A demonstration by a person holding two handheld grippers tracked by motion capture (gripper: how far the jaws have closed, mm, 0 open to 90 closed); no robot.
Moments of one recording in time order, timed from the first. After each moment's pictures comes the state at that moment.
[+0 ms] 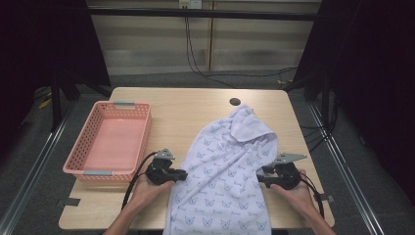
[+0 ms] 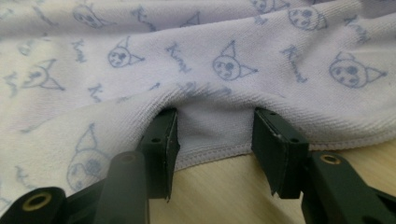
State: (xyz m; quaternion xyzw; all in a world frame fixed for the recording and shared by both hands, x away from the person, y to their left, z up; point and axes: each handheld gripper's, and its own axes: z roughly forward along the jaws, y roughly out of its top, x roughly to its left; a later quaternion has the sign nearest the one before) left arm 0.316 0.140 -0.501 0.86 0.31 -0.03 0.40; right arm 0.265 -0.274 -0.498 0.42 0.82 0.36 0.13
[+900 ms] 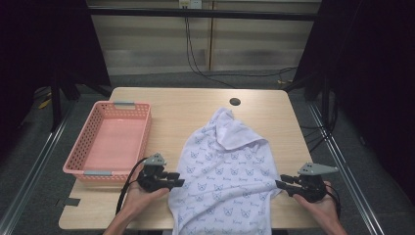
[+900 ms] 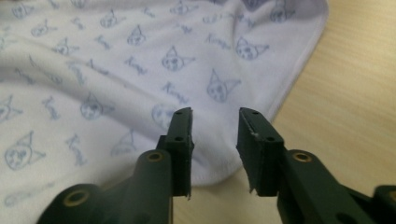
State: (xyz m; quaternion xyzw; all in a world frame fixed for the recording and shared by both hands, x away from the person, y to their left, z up) left arm 0.307 0.143 -0.489 0.85 0.31 -0.02 0.43; right arm 0.217 -0.320 -0.474 0.45 0.80 0.38 0.15
